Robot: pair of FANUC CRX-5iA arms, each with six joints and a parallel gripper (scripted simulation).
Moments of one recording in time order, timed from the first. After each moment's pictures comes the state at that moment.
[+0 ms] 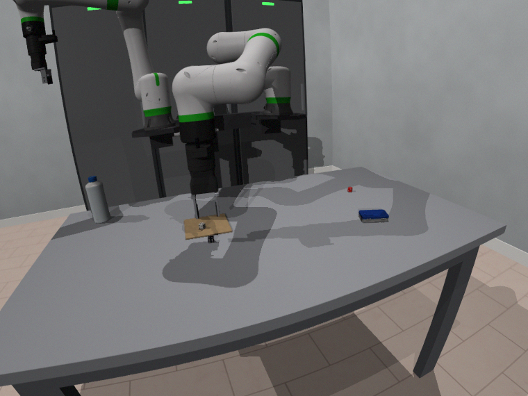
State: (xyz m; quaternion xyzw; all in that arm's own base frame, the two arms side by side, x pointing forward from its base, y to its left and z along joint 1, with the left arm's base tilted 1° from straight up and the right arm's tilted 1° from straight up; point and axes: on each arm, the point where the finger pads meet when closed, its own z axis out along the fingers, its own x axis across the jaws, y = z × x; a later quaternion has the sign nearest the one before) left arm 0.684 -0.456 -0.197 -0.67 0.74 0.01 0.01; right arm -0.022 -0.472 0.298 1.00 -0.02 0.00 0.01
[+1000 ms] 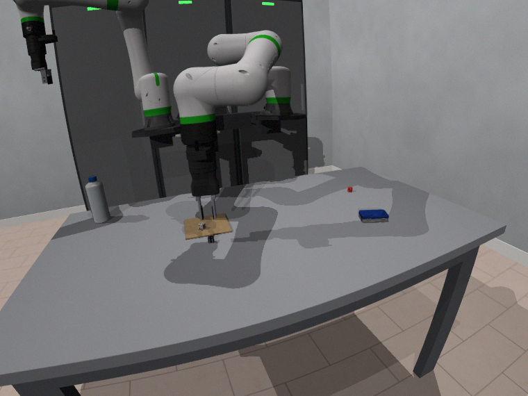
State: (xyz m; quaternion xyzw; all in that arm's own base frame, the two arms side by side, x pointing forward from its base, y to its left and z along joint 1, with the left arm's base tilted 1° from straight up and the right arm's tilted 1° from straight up) left arm 0.688 -0.455 -0.201 -0.65 0.76 0.01 0.01; right arm -0.022 -0.472 0.298 1.00 -0.02 0.00 0.01
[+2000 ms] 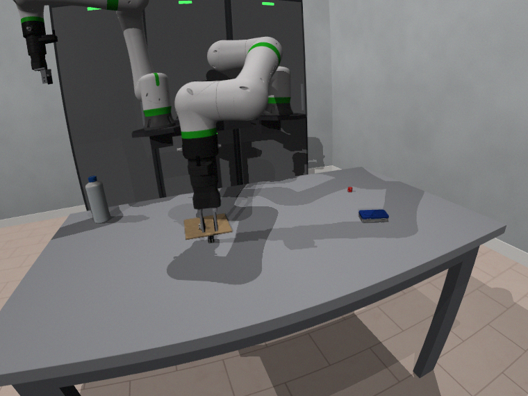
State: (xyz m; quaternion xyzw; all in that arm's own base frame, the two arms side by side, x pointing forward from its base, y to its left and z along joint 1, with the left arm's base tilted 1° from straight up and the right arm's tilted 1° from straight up) left arm 0.690 -0.455 -0.238 -0.65 0.76 0.01 0.01; right arm -0.022 -0.472 0.298 1.00 -0.02 0.00 0.01
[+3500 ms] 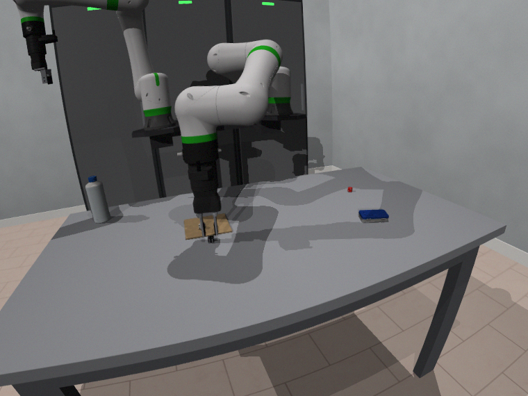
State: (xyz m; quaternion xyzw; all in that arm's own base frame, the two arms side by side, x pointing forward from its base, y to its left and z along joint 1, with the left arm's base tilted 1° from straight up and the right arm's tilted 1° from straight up) left arm 0.691 -0.455 -0.250 -0.65 0.76 0.01 0.01; right arm -0.022 -0.472 0.298 1.00 -0.02 0.00 0.01
